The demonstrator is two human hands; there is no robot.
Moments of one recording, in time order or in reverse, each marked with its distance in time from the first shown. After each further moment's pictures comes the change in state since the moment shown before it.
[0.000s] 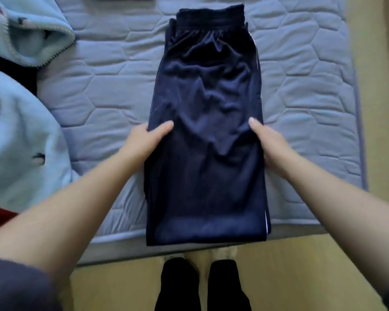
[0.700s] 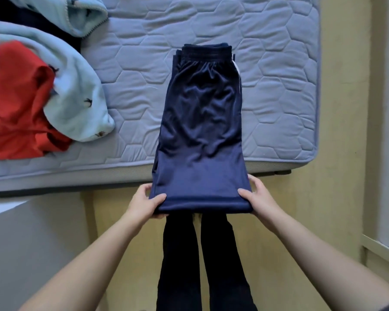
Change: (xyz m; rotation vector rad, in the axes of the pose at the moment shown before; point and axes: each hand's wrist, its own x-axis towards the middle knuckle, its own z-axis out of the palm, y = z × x) left_hand -0.267 -0.117 -0.009 -0.128 -0.003 -0.417; right_hand -0.247 0.128 -0.032 0.073 -0.151 0.234
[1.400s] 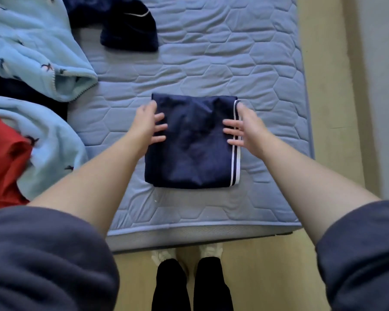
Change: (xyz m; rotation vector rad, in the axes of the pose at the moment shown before) left_hand 0.125 0.306 0.040 -0.125 -0.016 0.327; right_hand 0.141 -0.288 0.004 0.057 0.016 -0.236
